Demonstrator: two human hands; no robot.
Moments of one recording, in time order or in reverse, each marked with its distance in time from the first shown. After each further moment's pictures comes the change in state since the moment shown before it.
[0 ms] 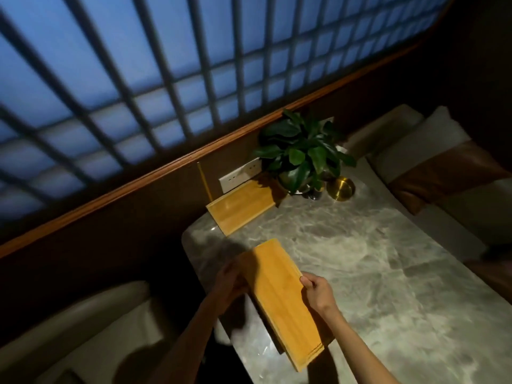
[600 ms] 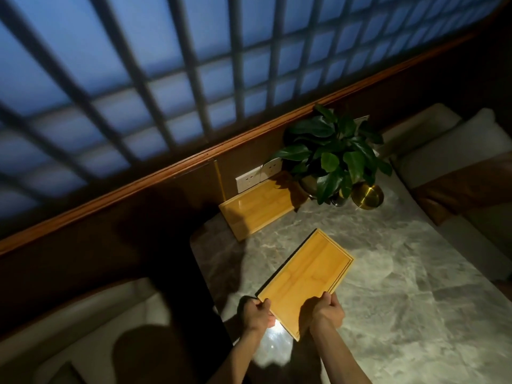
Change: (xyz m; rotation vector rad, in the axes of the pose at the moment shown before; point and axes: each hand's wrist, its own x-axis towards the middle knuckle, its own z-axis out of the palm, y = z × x) left_hand 0.023 -0.057 0.034 0.238 0.297 -0.137; right_hand 0.040 0.008 0.067 0.484 0.706 0.627
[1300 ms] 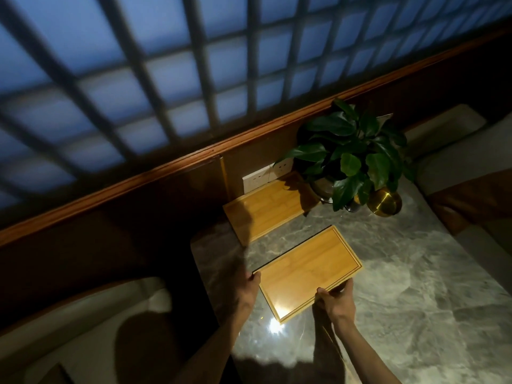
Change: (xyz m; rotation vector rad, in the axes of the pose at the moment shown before) left_hand 0.074 0.057 -0.018 0.584 0.199 0.313; right_hand 0.029 -0.033 0.011 -0.427 -0.362 -0.381
